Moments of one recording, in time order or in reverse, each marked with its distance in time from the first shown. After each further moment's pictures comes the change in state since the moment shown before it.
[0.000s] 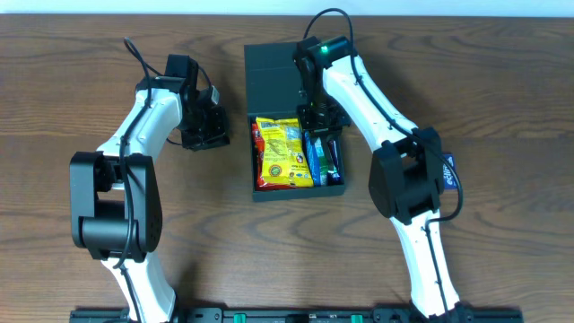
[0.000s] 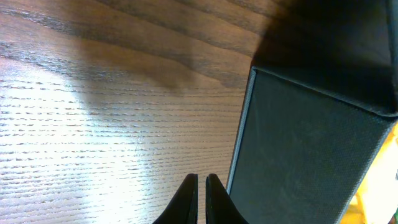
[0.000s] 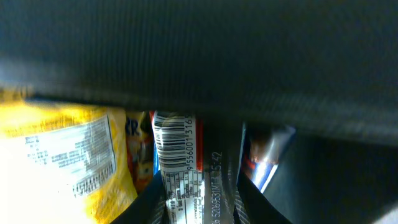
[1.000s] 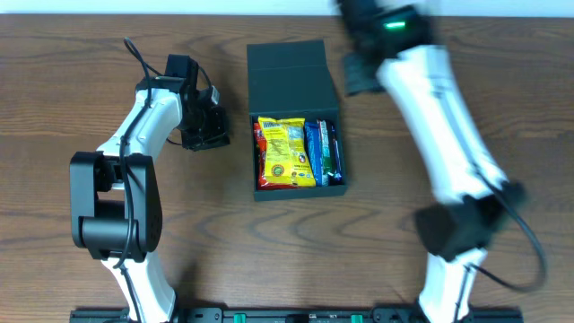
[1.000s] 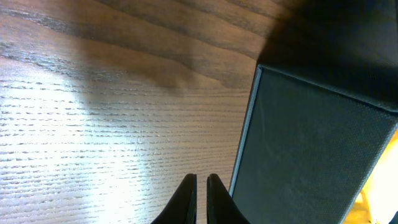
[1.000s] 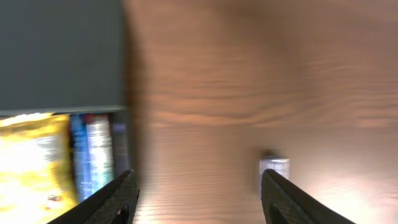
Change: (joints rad) left arm 0.000 0.000 0.000 0.000 0.000 0.000; right arm -0.142 -0.428 0.066 -0.006 0.409 -0.063
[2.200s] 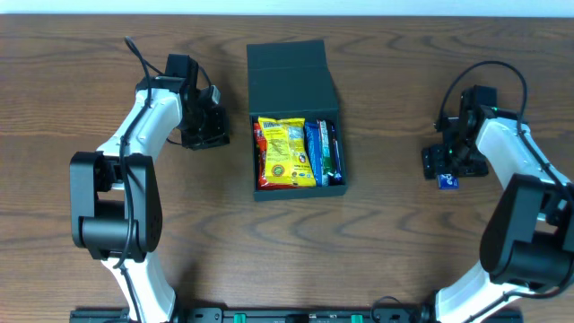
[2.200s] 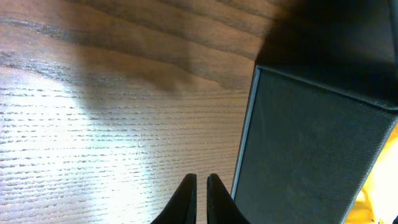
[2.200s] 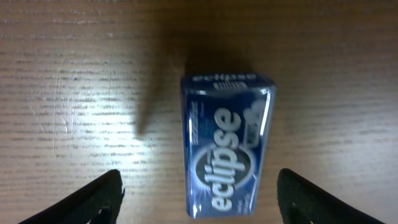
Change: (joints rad) left arm 0.000 0.000 0.000 0.003 -0.003 0.026; right arm -0.499 -0.155 -1.092 0.637 -0.247 -0.435
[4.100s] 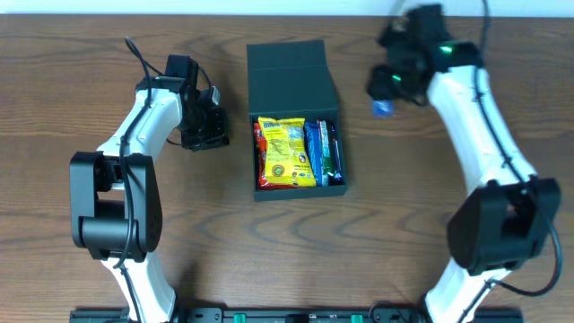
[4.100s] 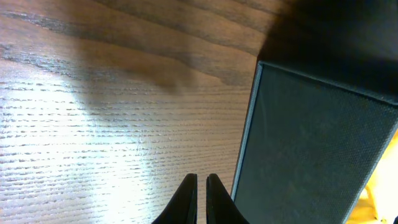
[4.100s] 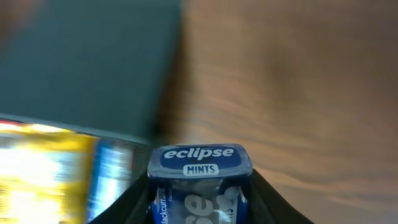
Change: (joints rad) left arm 0.000 0.000 0.000 -0.008 0.000 0.000; right arm 0.400 0.074 0.596 -0.094 -0.193 0.276
